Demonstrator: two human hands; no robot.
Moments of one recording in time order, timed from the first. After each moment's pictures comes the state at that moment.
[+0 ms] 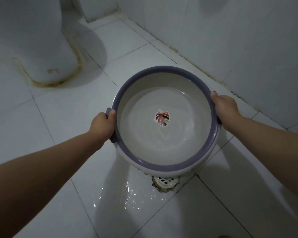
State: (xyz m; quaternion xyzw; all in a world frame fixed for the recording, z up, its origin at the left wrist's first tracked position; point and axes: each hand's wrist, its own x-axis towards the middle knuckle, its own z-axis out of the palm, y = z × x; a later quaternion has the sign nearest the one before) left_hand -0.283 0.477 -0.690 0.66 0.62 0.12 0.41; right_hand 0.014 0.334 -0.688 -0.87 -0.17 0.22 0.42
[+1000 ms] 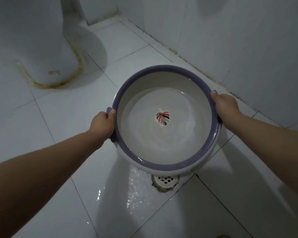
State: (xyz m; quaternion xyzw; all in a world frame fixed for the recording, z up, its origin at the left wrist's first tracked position) left_hand -0.283 0.476 -0.684 0.66 0.61 0.13 0.42; right_hand 0.017 0.331 -0.681 -0.86 -0.18 0.22 0.41
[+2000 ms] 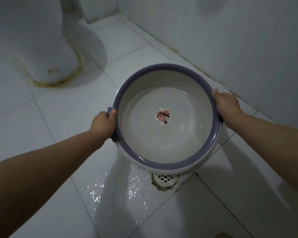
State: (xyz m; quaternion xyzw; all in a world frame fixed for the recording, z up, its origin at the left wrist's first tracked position) left_hand -0.281 0.471 -0.683 0.65 0.61 0.13 0.44; right_hand 0.018 0.331 -0.679 -0.88 -0.20 0.20 0.39
